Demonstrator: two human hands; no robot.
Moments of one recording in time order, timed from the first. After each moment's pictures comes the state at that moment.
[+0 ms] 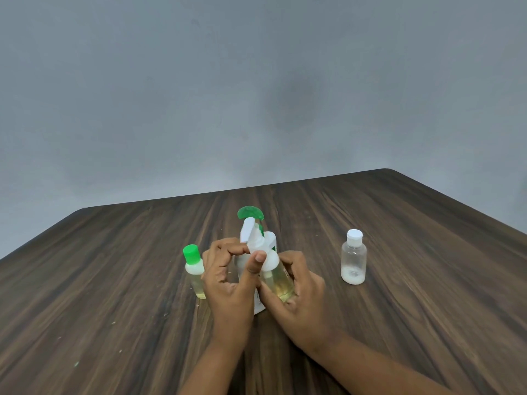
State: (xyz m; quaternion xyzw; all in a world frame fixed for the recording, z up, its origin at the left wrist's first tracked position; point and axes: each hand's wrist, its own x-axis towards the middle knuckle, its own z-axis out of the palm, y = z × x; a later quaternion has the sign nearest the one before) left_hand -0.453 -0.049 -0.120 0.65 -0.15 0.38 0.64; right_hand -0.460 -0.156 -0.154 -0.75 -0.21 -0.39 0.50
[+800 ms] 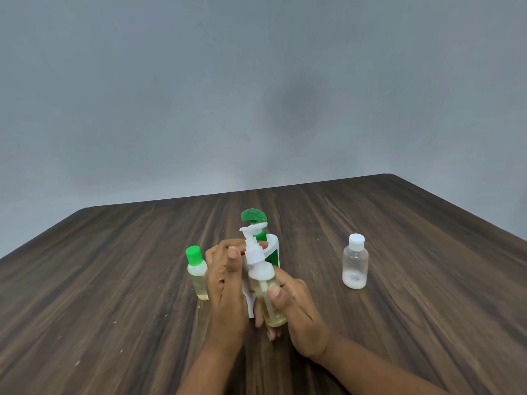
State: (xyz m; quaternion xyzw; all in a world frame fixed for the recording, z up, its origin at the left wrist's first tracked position) left_hand -0.460 -0.050 -0.114 0.59 -0.21 0.31 0.72; right_hand -0.460 -0.150 -0.153 -0.61 -0.33 -0.08 0.72
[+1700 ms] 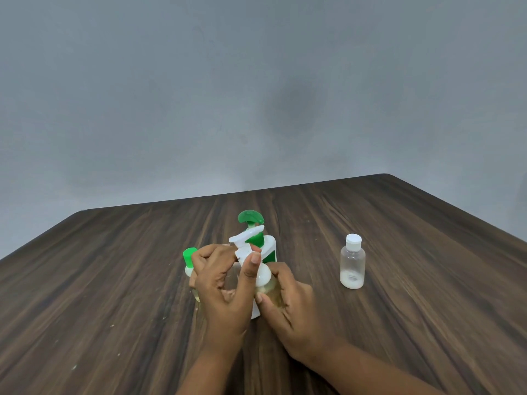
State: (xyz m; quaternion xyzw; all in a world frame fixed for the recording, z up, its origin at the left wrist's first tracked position) left_hand -0.458 -0.043 -0.115 0.69 -0.17 0.43 0.56; right_hand -0.464 -0.156 -0.155 -0.75 -0.30 -0.28 0.52
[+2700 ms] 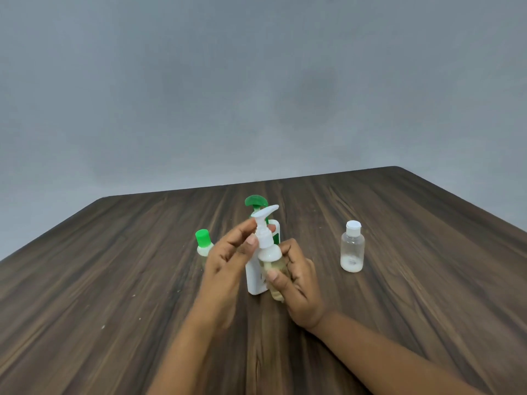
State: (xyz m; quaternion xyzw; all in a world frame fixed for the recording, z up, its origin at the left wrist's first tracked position) left_hand -0.494 -0.032 -0.090 0.62 -0.22 0.09 0.75; right_hand -0.460 -0.155 -0.154 -0.63 -0.34 -0.27 0.64
